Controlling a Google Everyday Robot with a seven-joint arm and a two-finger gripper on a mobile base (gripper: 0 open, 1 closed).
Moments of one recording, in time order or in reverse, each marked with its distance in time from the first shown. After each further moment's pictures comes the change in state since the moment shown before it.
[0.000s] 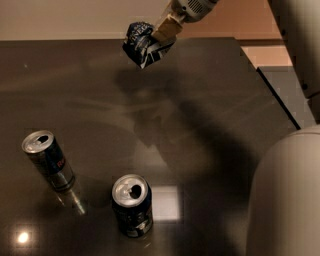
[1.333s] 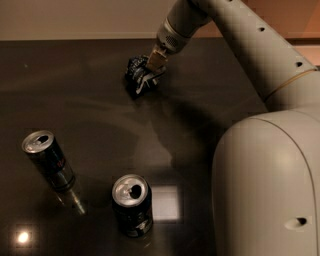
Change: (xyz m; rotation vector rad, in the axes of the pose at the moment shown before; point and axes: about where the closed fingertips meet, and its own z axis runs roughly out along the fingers) arm 0.059 -0.016 0.106 -0.054 0.162 0.123
